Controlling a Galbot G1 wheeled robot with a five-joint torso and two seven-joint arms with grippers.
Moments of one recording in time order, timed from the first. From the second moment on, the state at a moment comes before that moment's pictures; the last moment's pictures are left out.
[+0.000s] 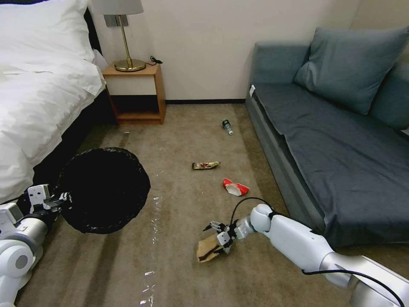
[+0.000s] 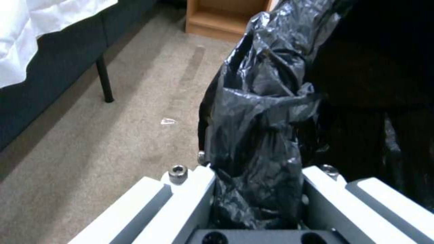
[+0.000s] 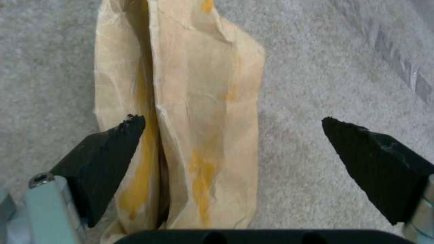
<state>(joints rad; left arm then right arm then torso) 1.47 -1.04 -0.99 -2.05 -0.82 0.54 -0.09 -0.50 1.13 -0.49 0.92 -0.41 0.59 -0.73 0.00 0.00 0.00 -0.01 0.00</state>
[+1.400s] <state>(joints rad) 1.48 -1.04 -0.98 -2.08 -0.84 0.54 -0.10 -0.52 1.25 -0.42 0.75 -0.48 0.61 -0.71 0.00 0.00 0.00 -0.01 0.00</state>
